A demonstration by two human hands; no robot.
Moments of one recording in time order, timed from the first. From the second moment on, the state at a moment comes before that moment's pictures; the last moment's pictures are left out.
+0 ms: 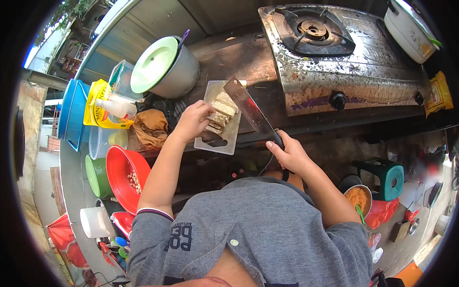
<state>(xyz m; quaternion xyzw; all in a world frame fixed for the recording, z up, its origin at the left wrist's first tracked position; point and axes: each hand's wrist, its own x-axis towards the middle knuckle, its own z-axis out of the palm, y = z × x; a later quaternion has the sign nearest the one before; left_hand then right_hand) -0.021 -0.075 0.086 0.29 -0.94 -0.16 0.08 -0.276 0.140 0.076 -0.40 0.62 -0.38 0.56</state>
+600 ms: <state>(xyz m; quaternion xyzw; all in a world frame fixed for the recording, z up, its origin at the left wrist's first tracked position) -0.078 -0.158 0.058 0.34 -0.92 -0.20 0.00 -0.277 0.157 0.056 -0.40 0.63 -0.39 0.54</state>
